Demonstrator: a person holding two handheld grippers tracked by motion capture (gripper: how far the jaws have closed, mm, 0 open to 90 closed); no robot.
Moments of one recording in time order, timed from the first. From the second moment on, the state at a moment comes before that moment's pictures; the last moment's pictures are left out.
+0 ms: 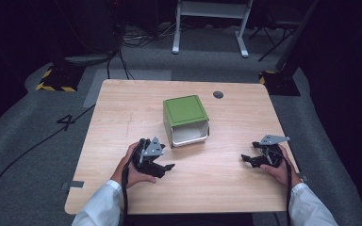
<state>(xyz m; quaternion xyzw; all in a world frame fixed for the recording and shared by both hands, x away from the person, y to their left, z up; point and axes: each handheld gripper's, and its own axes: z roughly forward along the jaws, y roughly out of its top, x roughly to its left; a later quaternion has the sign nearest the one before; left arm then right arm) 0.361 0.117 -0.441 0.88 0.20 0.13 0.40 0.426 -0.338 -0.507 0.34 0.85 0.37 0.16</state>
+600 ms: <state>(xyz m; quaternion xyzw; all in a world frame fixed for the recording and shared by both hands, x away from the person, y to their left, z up) 0.379 0.075 -0.429 0.88 0.18 0.15 0.41 0.426 -0.338 -0.507 0.34 0.85 0.37 0.16</state>
